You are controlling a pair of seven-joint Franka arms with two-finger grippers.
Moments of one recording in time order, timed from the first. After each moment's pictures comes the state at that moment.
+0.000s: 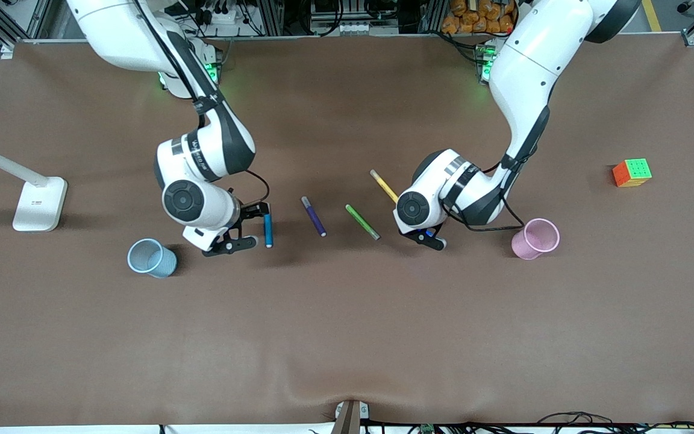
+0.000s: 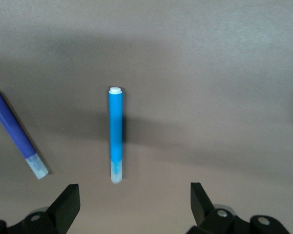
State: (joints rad) left arm -0.37 0.72 -0.26 -1.68 0.31 1.85 -0.33; right arm 0.47 0.46 -0.05 -1.85 0.15 2.09 0.13
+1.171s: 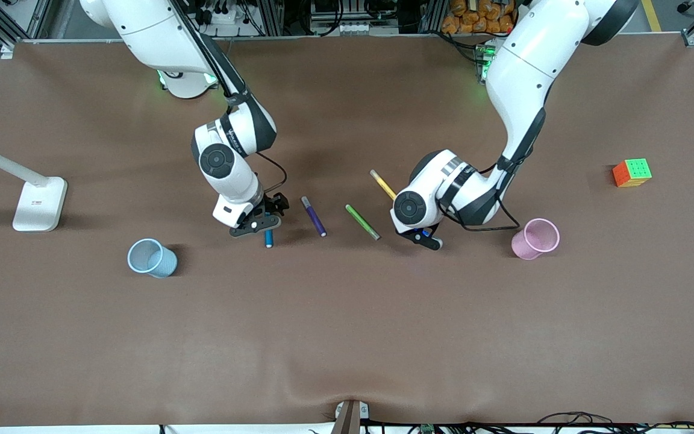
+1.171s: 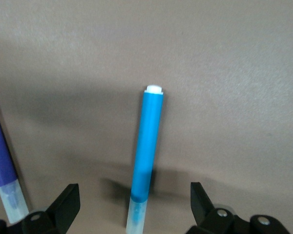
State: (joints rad) left arm -0.38 0.73 -0.26 -1.68 0.31 1.87 -0.33; right arm 0.58 0.45 -0.05 -2.15 0.15 2.61 0.13
